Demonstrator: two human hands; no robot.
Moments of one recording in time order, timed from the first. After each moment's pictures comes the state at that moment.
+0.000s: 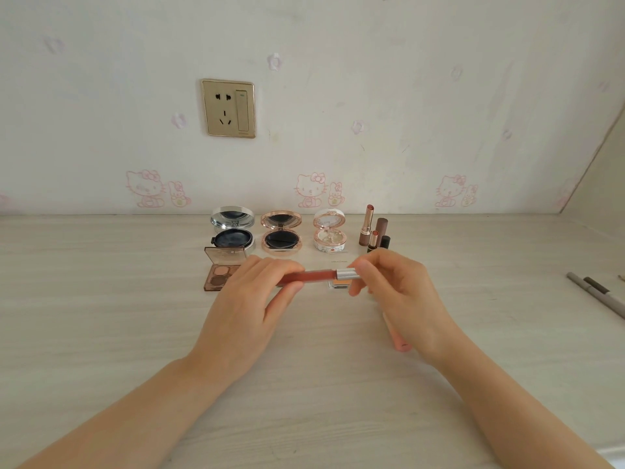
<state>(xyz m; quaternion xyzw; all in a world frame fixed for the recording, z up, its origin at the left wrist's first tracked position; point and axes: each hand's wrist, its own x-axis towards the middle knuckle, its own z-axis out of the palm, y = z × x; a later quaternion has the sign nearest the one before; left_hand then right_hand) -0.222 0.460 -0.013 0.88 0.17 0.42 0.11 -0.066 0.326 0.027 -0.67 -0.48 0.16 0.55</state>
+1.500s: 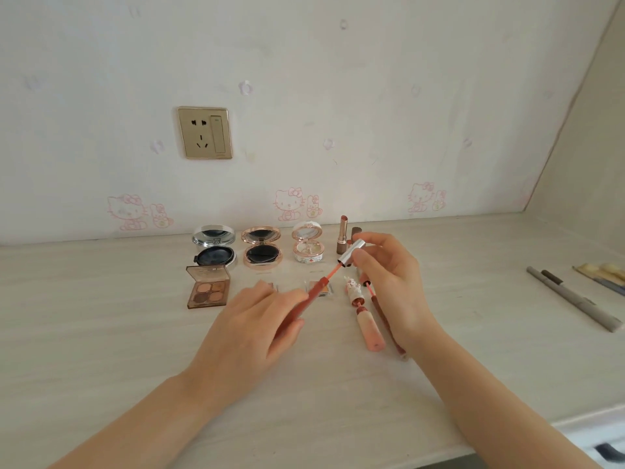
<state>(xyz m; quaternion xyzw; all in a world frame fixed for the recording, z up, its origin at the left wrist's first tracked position) -0.218 0.442 -0.012 0.91 0.07 0.40 0.00 -0.046 0.329 0.028 -0.60 -0.36 0.15 0.69</state>
